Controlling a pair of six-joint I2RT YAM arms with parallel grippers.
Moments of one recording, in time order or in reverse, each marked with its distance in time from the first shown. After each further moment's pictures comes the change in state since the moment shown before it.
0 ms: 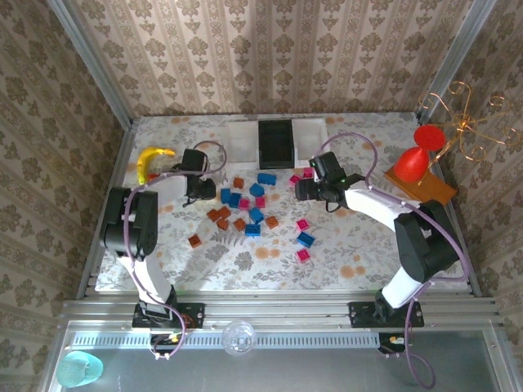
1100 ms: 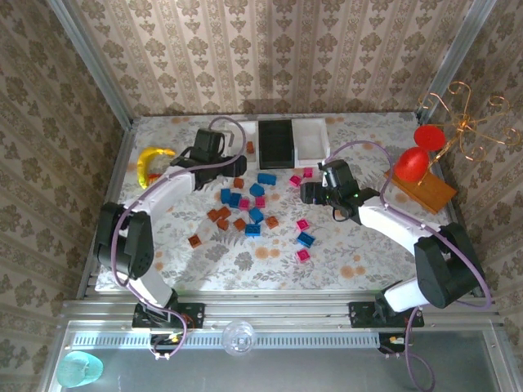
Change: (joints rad) left arm -0.158 -0.077 0.193 -0.010 0.075 0.006; right arm 0.000 -0.183 -0.161 0.115 0.000 0.029
